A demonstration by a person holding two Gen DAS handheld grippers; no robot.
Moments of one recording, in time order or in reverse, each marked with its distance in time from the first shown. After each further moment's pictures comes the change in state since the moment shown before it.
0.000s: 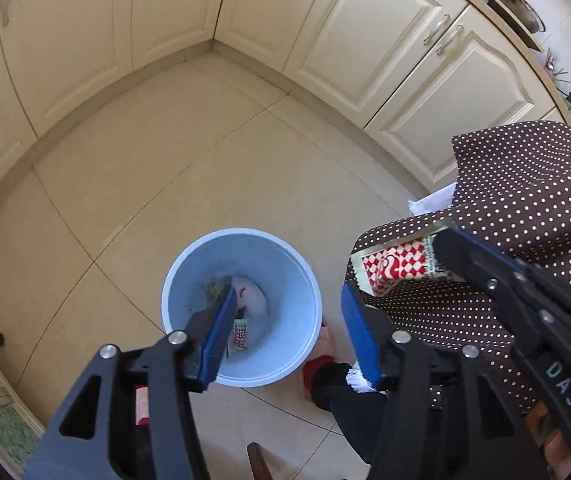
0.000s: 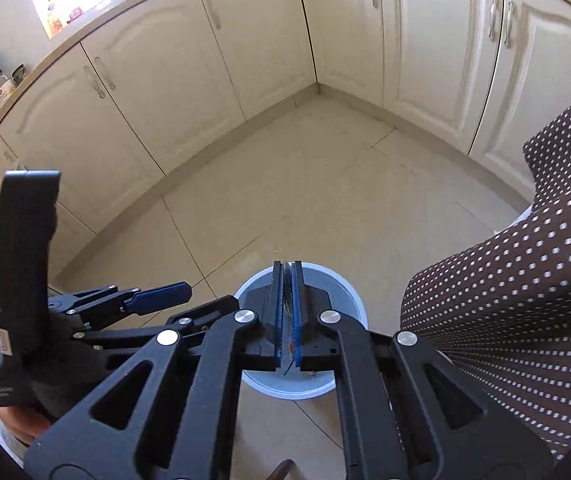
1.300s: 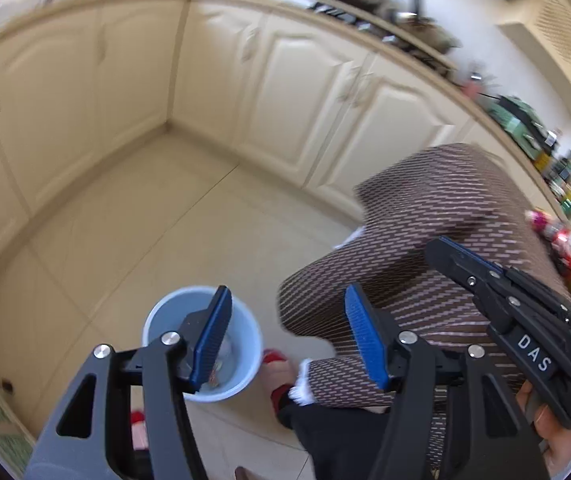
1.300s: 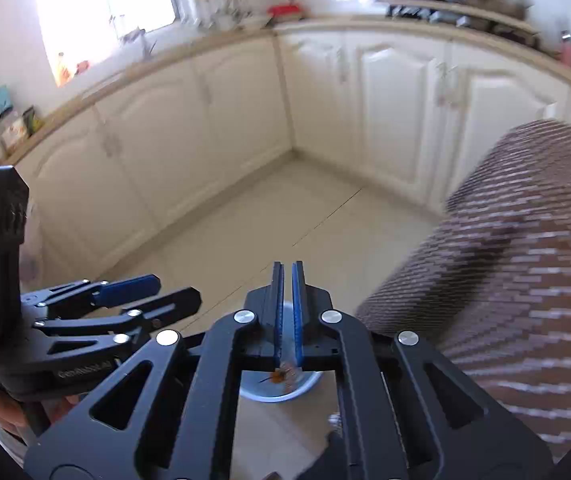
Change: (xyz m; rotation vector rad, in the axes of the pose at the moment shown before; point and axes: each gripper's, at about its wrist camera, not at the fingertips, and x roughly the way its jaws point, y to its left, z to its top) left arm -0.155 -0.119 -0.013 0.188 -0.244 -0.087; right arm -0.177 -0.030 -0.012 0.017 -0.257 -0.088
